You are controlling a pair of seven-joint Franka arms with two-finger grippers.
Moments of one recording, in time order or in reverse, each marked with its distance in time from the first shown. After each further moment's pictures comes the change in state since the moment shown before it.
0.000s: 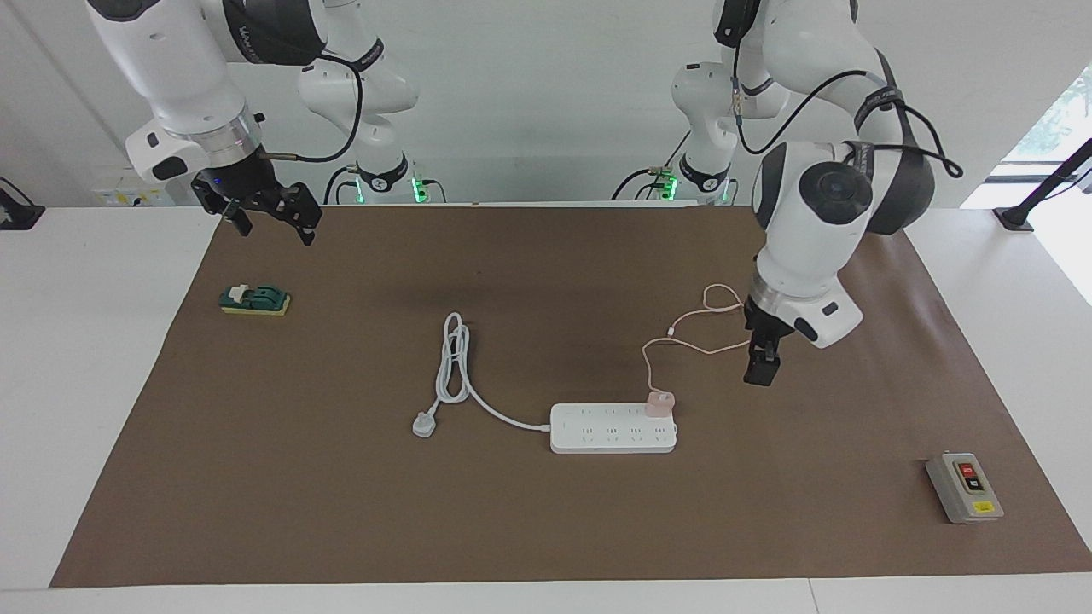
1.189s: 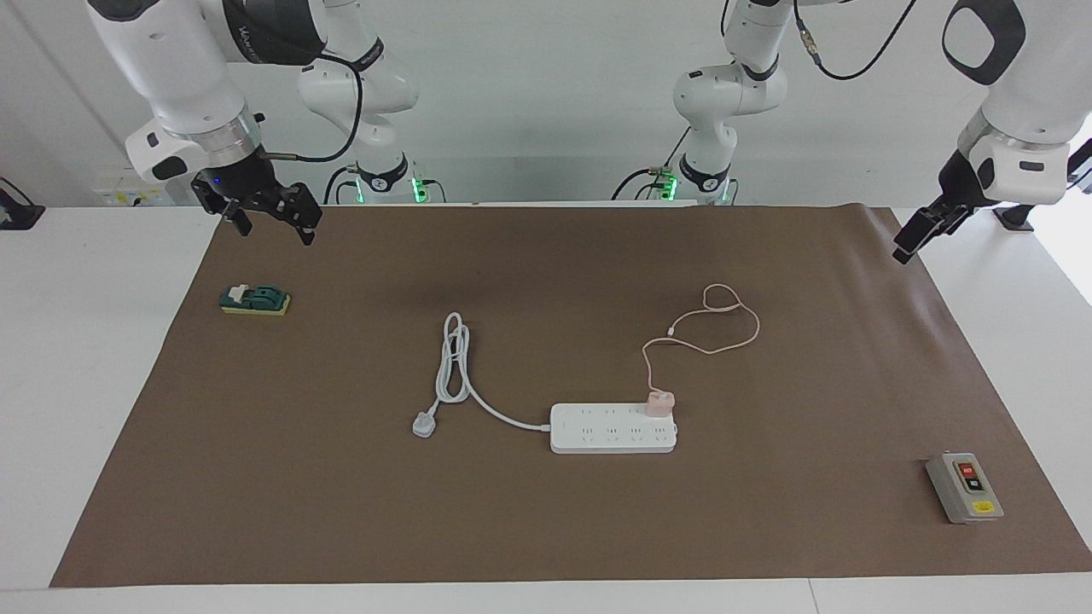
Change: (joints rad) left arm 0.339 -0.299 0.008 -0.043 -0.005 -0.315 1.225; right arm 0.000 0.000 0.000 0.000 0.000 0.000 0.000
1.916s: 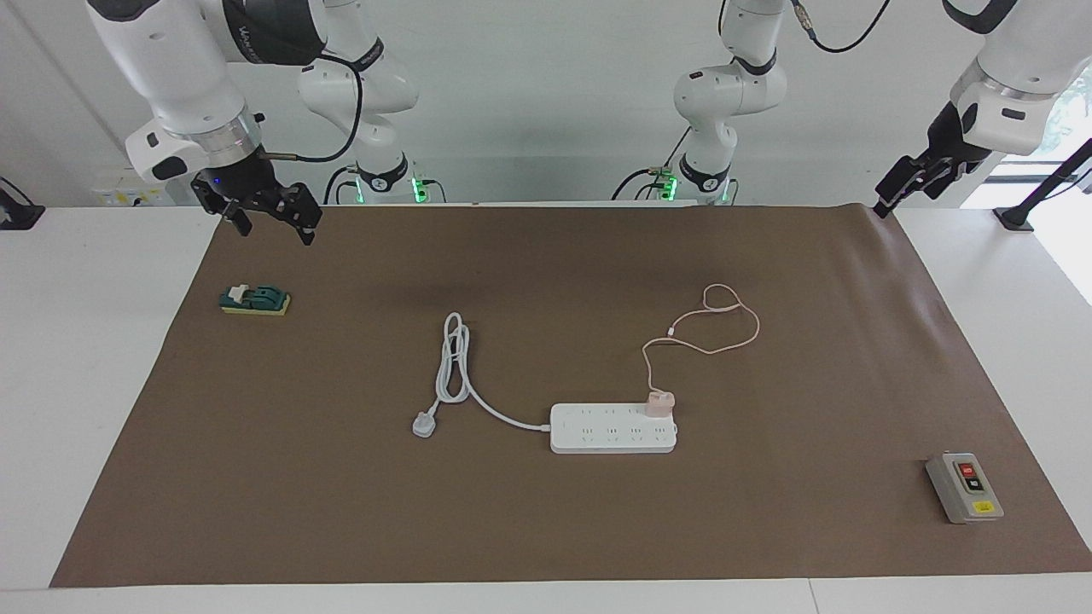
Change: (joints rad) left arm -0.010 -0.070 -0.021 -0.056 -0.074 0.012 0.010; right arm 0.000 0.000 0.000 0.000 0.000 0.000 0.000
